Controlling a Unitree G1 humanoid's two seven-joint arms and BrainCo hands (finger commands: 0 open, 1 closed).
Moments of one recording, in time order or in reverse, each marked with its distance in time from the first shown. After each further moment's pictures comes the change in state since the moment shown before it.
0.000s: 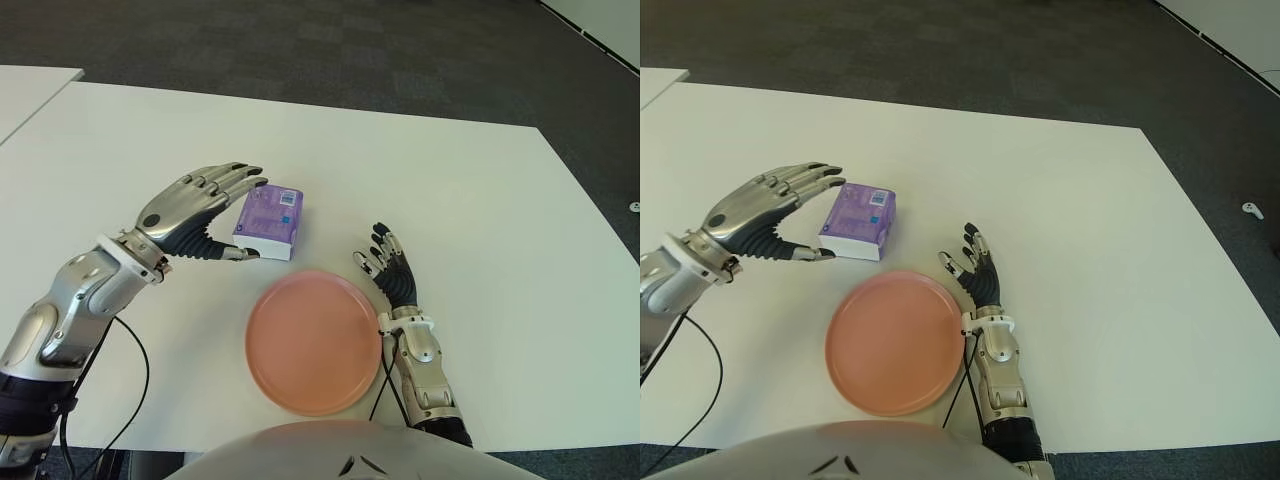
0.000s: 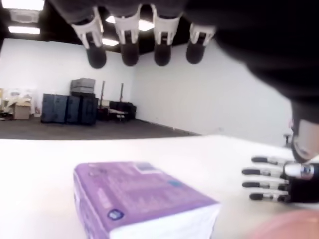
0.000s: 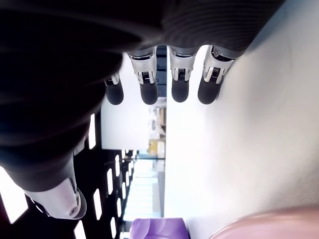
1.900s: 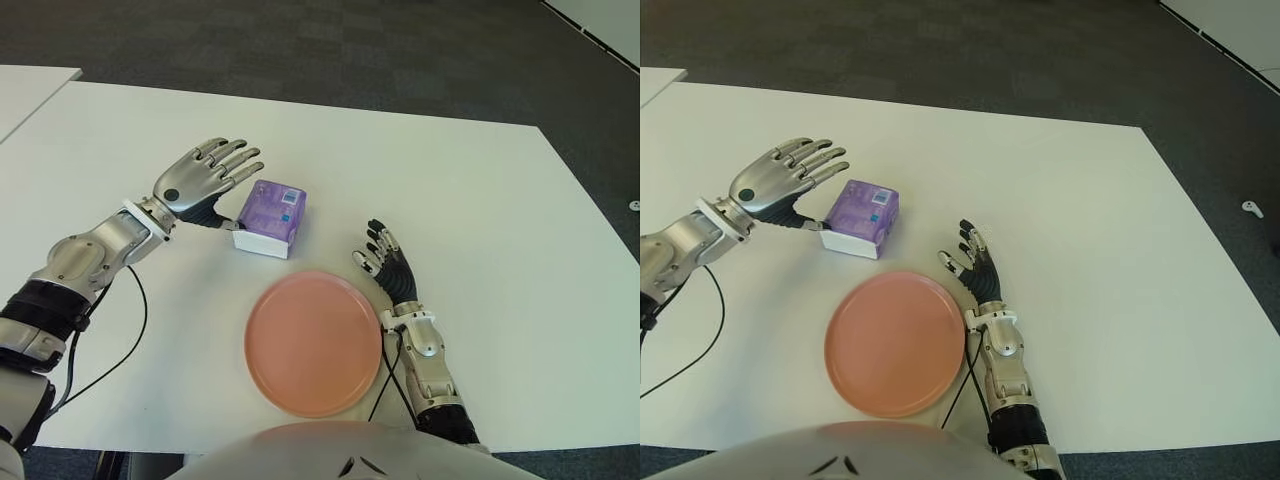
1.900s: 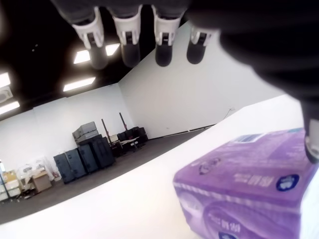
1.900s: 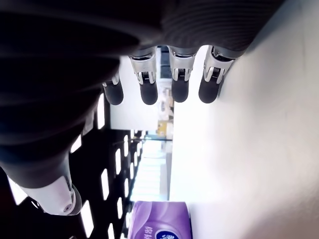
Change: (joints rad) left arm -0.375 0.088 -0.318 0.557 0.341 0.030 0.587; right arm -0.077 -0.058 -0.015 0.149 0.017 -0.137 0.089
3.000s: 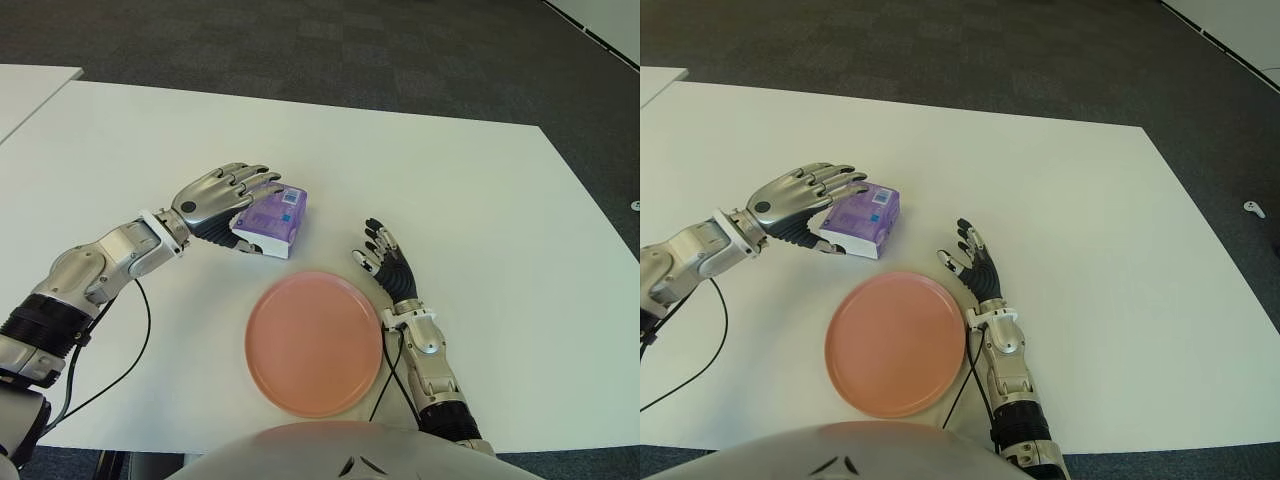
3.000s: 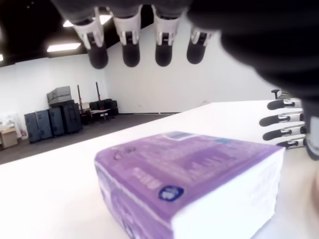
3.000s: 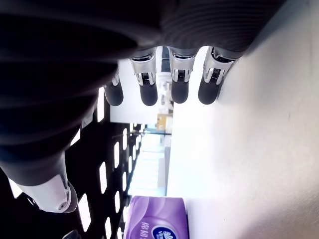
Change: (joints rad) left arm 0.076 0.003 0.009 -0.166 -0.180 -0.083 -0.279; right arm -0.003 -0.016 0.006 -0.008 -0.005 0.019 0.008
